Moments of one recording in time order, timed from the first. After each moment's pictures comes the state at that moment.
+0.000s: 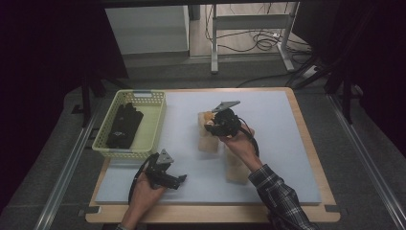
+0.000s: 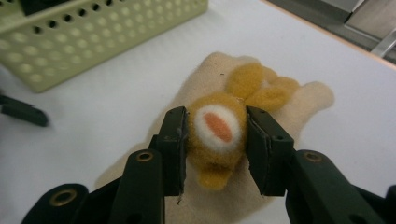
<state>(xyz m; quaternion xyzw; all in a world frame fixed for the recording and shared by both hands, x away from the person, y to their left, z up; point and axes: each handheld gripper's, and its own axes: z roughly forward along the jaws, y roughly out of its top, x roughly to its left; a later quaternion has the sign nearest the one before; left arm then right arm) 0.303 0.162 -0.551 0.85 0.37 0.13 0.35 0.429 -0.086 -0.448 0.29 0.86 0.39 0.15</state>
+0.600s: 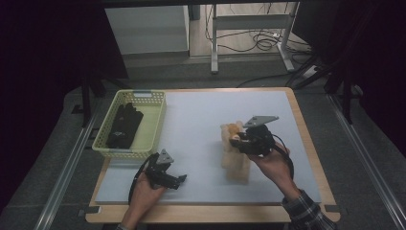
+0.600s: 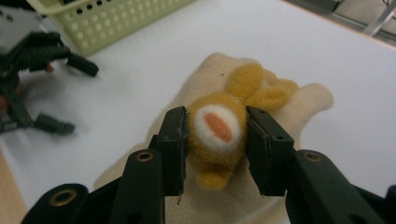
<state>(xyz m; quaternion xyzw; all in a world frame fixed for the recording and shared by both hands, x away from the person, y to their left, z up) 0.303 0.162 -0.551 0.85 0.37 0.13 0.35 0.351 -0.169 -0.416 0.32 0.85 0.38 0.15</state>
